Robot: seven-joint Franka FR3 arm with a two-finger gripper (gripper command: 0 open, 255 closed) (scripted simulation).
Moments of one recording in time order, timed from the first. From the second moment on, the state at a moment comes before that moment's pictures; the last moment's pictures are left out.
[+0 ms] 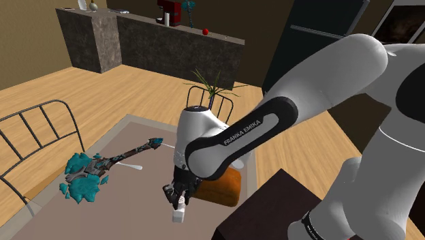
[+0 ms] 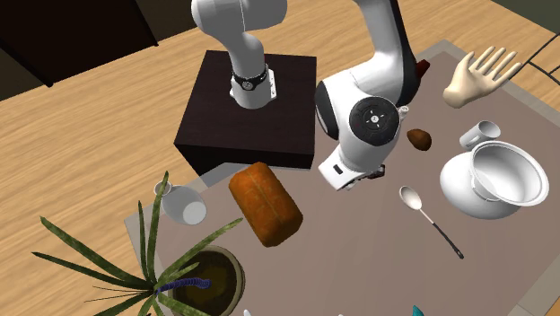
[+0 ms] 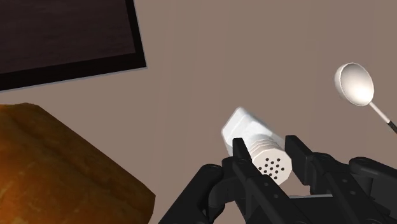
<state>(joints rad) 0.31 0.16 0.36 -2.36 0.33 2.44 0.51</state>
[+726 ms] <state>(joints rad) 0.31 0.04 0.36 -2.33 0.34 2.30 0.54</state>
